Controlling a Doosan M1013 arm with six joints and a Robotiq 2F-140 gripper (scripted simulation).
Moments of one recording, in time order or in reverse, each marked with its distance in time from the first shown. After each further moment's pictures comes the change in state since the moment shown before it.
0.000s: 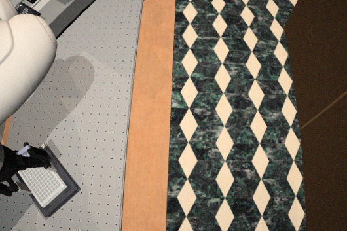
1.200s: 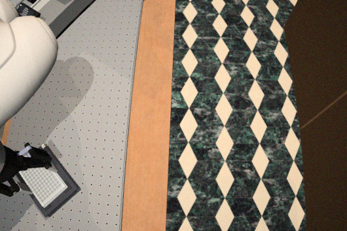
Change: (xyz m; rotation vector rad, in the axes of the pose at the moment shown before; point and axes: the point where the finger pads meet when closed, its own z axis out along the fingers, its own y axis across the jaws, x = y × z) arm 0.000 0.000 0.005 0.000 0.001 0.000
